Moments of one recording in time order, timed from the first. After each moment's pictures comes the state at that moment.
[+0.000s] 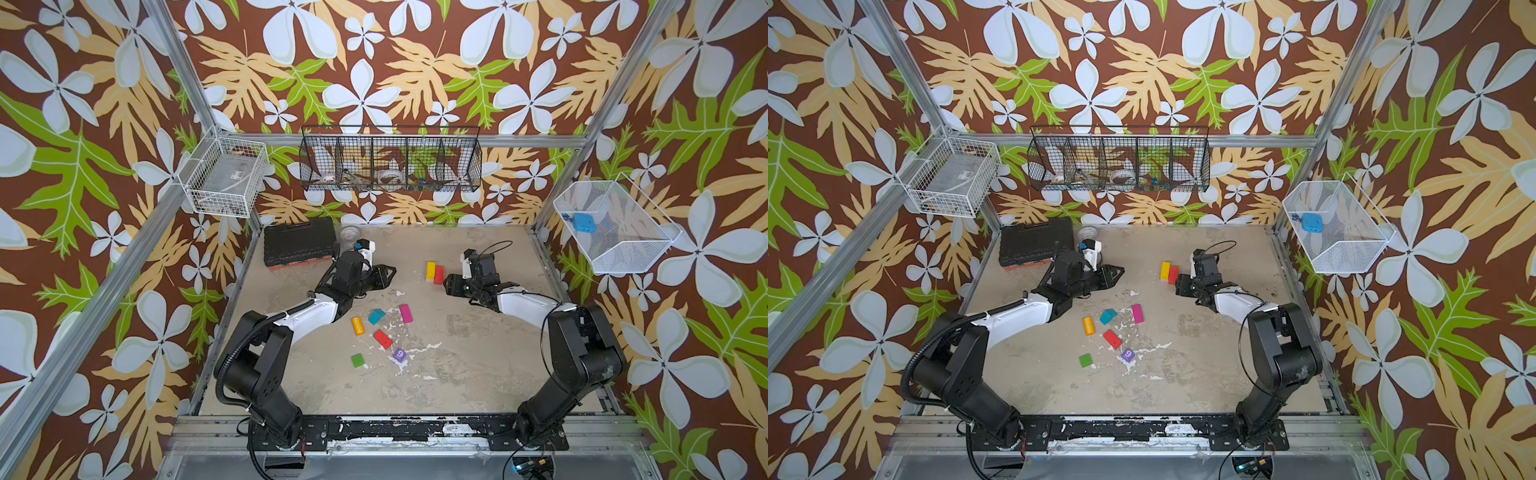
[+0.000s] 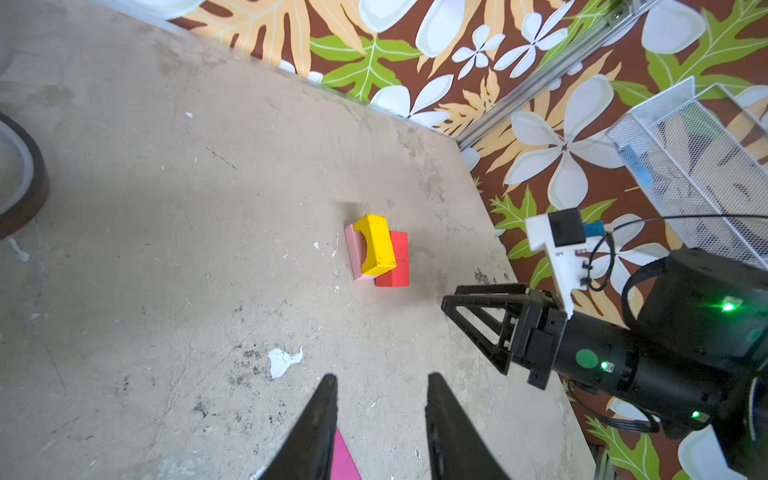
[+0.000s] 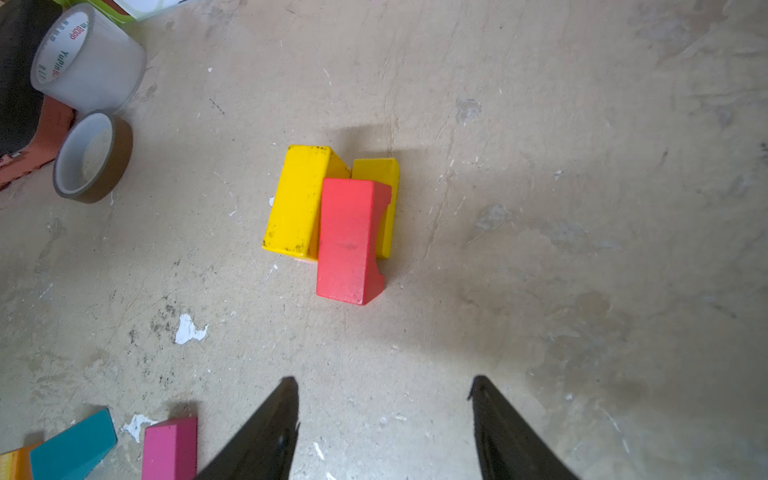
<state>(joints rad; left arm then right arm) -0.46 1.63 0.95 0.29 0.29 -0.63 0.26 1.70 0.93 0.00 -0.10 0.32</state>
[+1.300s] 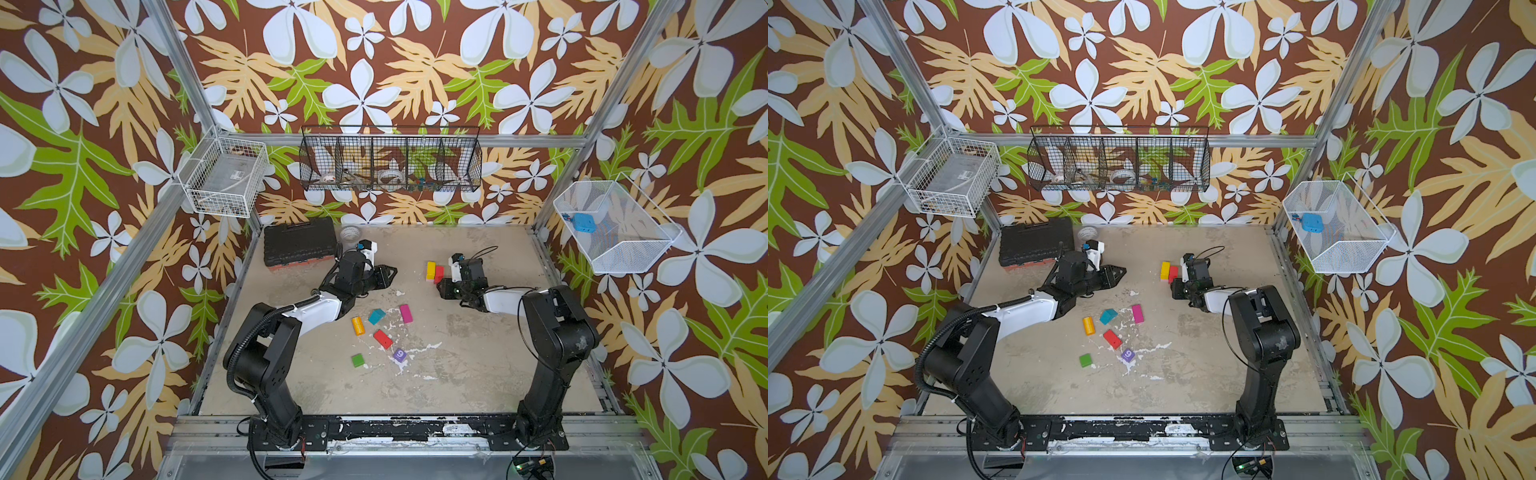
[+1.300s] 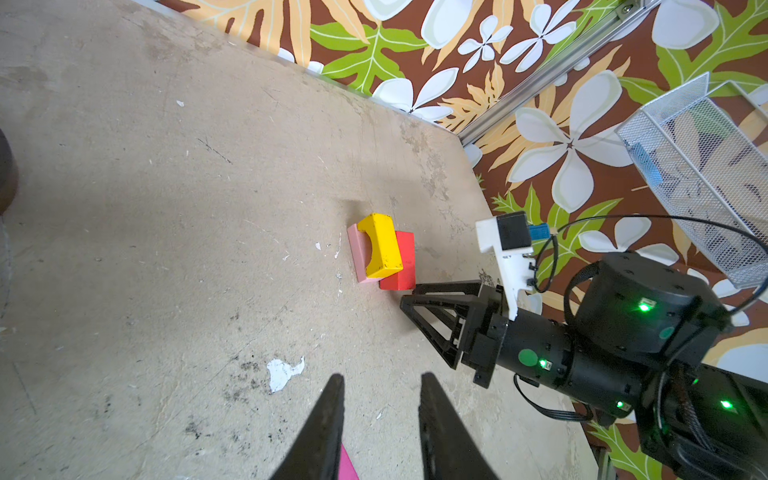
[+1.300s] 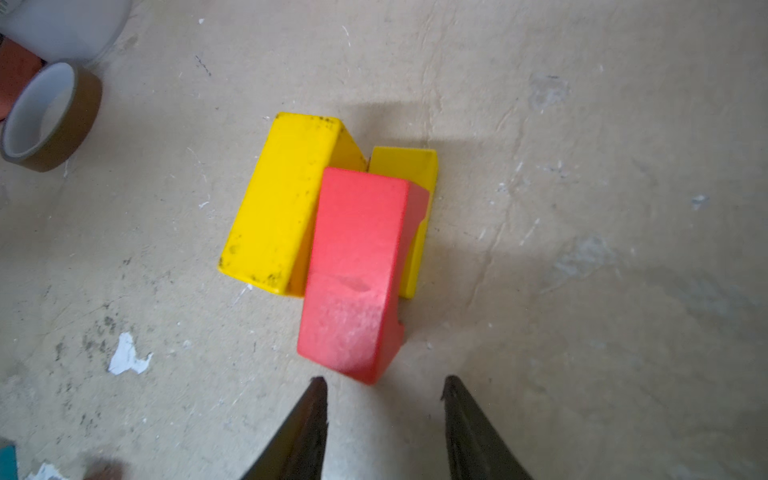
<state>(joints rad) -0.46 1.71 0.97 0.32 0.32 -0.64 0.28 1.91 0.99 0.14 -0.13 0.27</state>
